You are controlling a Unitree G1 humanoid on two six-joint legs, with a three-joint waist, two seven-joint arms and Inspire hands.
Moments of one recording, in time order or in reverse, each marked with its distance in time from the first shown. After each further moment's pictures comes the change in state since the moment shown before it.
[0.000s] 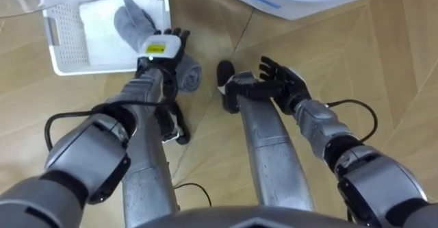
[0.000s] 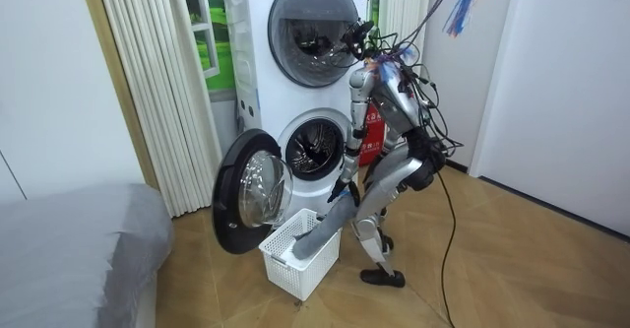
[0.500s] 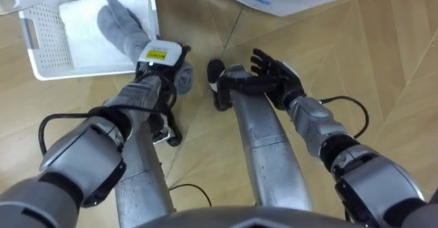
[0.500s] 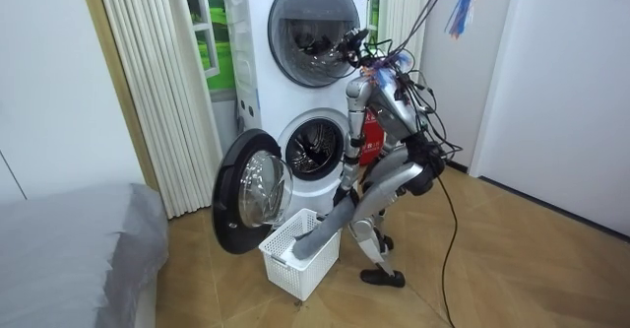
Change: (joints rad) left arm 0.005 0.028 -0.034 0.000 0.011 -0.001 0.005; right arm -0.005 0.010 0.003 -0.029 0.044 -0.038 0.042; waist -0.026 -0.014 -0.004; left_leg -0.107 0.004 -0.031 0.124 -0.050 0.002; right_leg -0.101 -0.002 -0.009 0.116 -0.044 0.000
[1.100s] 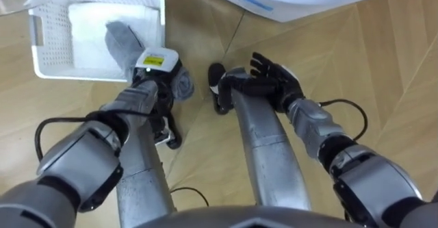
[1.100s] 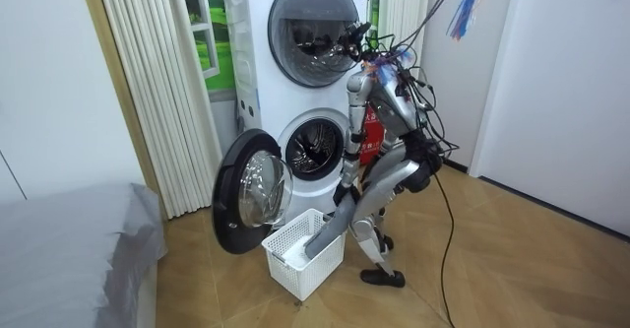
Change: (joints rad) left arm 0.063 -0.002 -0.020 0.000 0.000 -0.007 -0.019; right arm 0.025 0.011 0.034 0.067 0.030 0.022 -0.002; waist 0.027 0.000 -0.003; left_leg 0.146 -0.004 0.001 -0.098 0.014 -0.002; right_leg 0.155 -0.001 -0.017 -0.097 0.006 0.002
